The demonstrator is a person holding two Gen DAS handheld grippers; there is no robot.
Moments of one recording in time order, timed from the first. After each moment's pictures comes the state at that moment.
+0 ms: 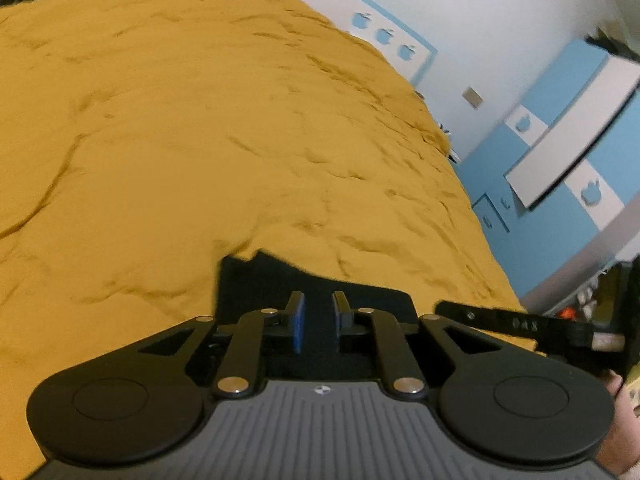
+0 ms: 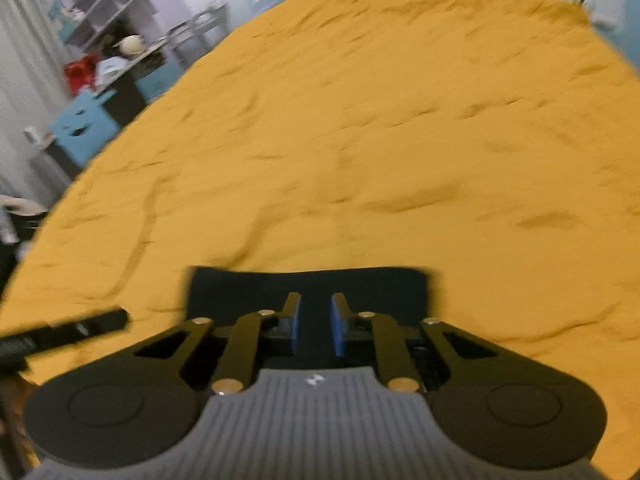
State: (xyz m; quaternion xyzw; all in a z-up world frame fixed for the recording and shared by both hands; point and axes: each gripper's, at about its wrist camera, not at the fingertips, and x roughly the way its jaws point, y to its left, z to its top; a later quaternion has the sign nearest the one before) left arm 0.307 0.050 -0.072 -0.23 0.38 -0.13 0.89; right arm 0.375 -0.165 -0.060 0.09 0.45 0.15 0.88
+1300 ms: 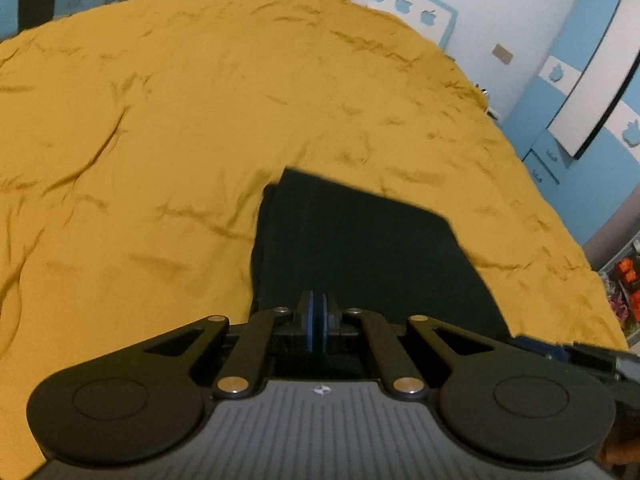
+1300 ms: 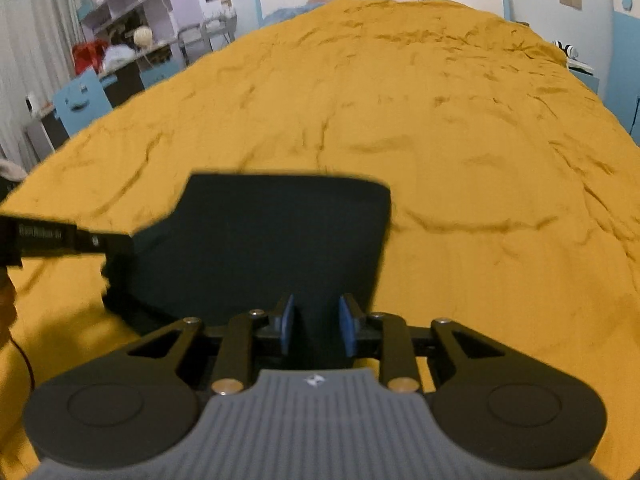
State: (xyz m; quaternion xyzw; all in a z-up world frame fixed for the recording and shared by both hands) left arm 0.233 0.029 -0.093 -0.15 0.42 -0.06 0.89; right arm 0.233 -0.154 -0.110 0.04 0.42 0.15 0.89
